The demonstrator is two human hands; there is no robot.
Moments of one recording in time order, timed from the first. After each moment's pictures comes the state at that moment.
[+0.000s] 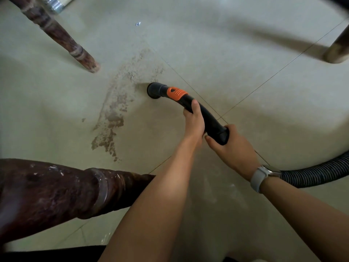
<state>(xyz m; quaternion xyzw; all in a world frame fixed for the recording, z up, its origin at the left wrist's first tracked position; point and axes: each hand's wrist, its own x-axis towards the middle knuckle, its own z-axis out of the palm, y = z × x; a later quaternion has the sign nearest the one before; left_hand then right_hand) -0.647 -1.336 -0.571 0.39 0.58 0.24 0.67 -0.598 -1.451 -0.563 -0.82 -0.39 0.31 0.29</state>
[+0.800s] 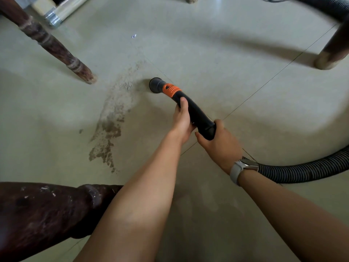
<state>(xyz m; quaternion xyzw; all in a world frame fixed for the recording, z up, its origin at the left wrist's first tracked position) -0.647 -1.294 -0.559 0.35 0.55 0.24 0.71 -0.599 -1.413 -0.567 -0.85 -0.39 0.23 0.27</state>
